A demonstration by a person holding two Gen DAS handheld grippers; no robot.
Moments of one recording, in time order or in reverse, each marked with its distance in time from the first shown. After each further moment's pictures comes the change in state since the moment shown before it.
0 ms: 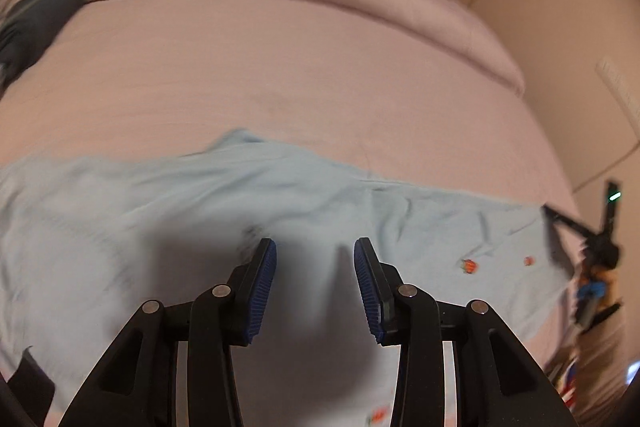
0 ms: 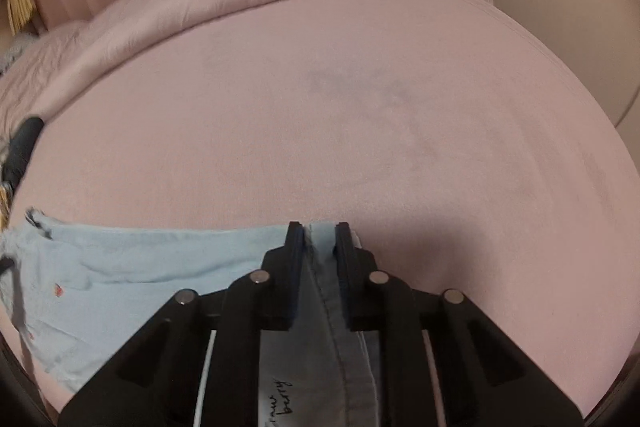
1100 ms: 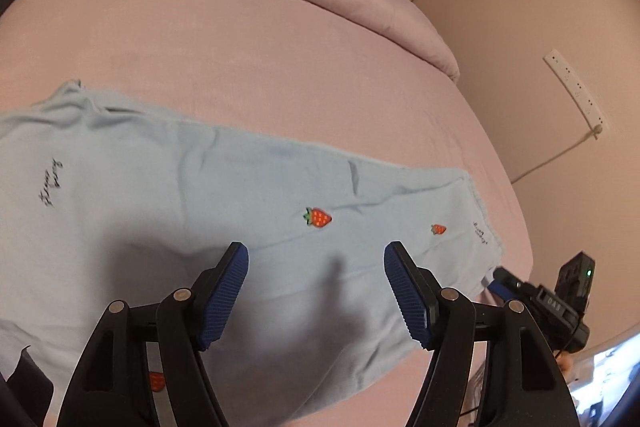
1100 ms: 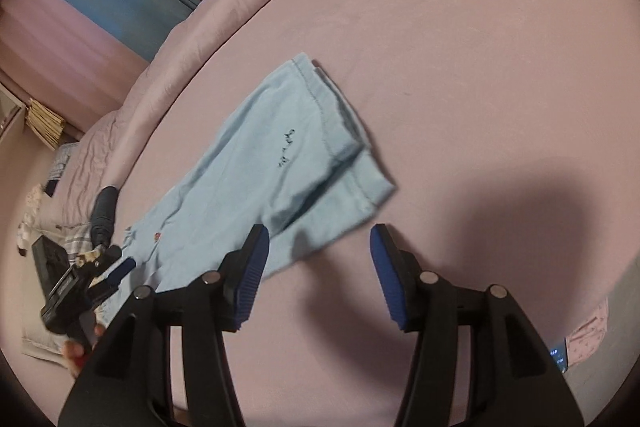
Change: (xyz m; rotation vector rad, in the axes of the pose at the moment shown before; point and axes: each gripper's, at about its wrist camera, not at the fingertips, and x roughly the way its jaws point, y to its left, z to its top) left arm 0.001 -0.081 -0.046 -0.029 -0.004 -0.247; right arm -0.093 -0.049 -0.139 0.424 -0.023 0.283
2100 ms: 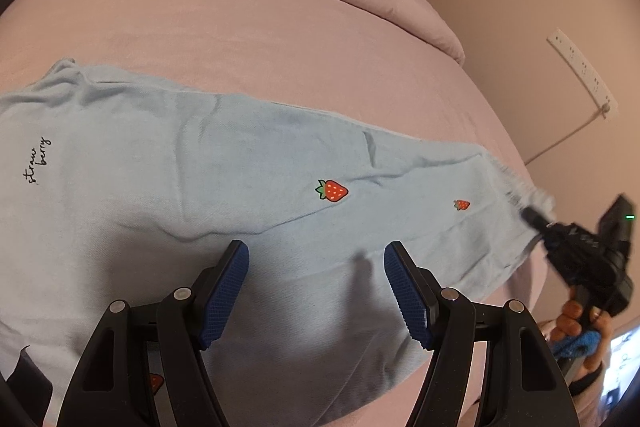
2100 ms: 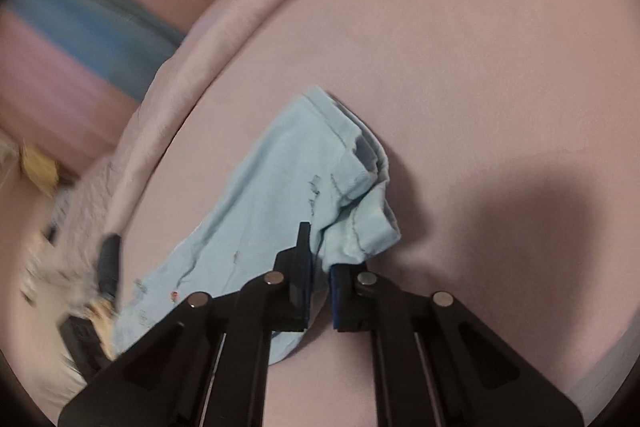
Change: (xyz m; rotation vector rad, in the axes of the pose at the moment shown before) left arm 0.018 0.001 -0.017 0.029 0.009 0.021; right arm 0.002 0.036 0.014 0.047 -0.122 -0.030
